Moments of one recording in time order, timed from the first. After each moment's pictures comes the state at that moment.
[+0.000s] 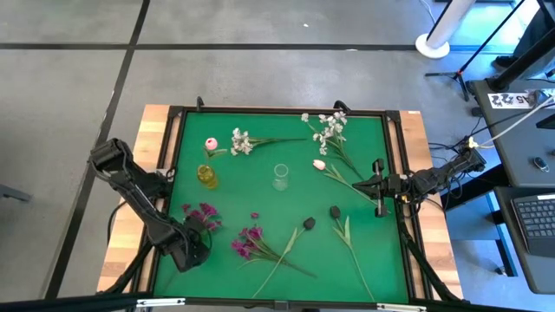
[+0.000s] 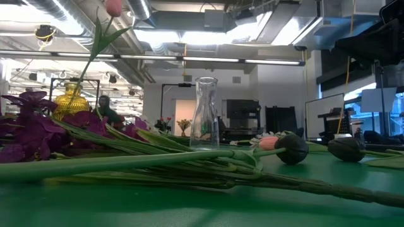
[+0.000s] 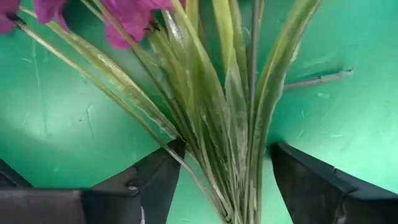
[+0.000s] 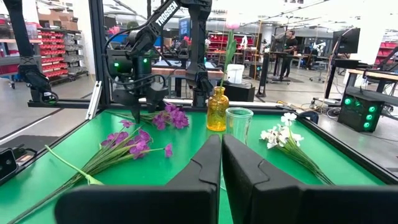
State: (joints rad) left arm -0.92 1.58 0.76 -0.77 -0.05 -1.88; right arm 0.49 0.00 0.02 0.06 0.50 -0.08
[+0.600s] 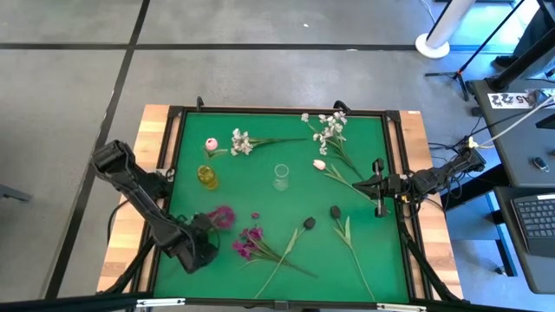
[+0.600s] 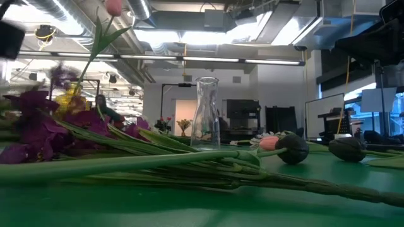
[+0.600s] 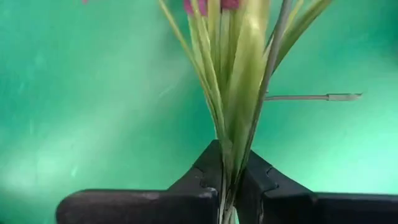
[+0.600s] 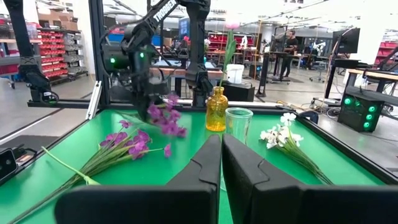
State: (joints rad) left arm -0.86 1.58 0.89 -0.84 -0.23 -1.74; right arm 0.49 0.00 0.02 0.06 0.50 -0.08
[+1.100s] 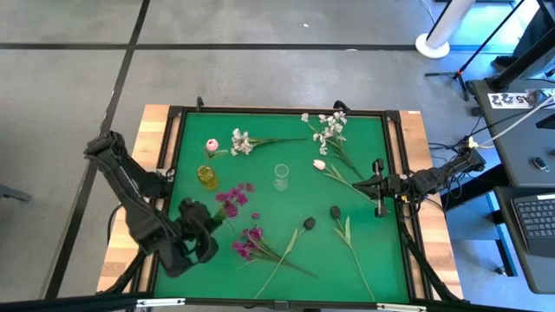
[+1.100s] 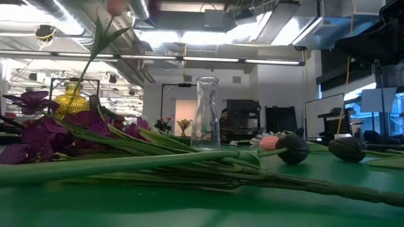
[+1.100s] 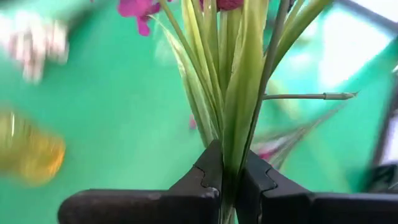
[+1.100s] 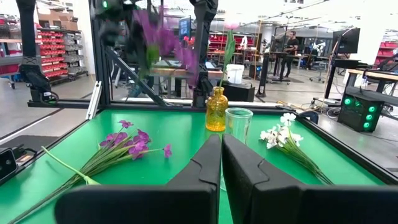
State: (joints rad) left arm -0.89 1.44 1.24 -1.12 -0.84 -1.50; right arm 0.49 0.00 0.02 0.06 0.50 -0.08
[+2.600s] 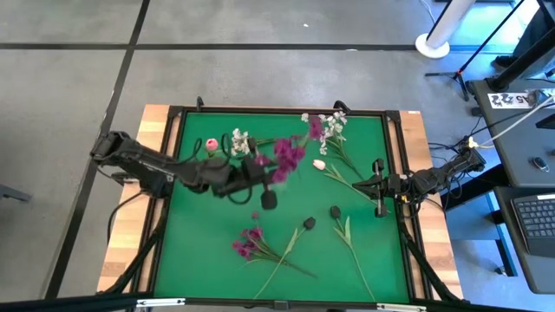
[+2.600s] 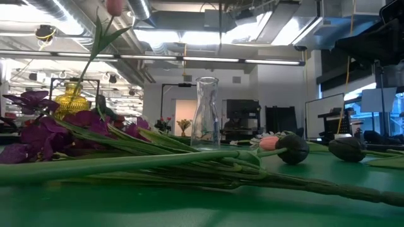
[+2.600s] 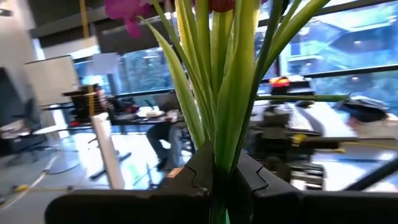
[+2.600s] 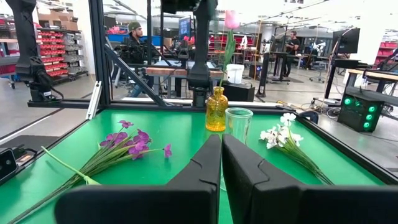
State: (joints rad) left arm -0.22 1.49 1.12 0.51 -0.61 0.21; right arm 0.49 0.00 0.02 0.06 0.50 -0.08
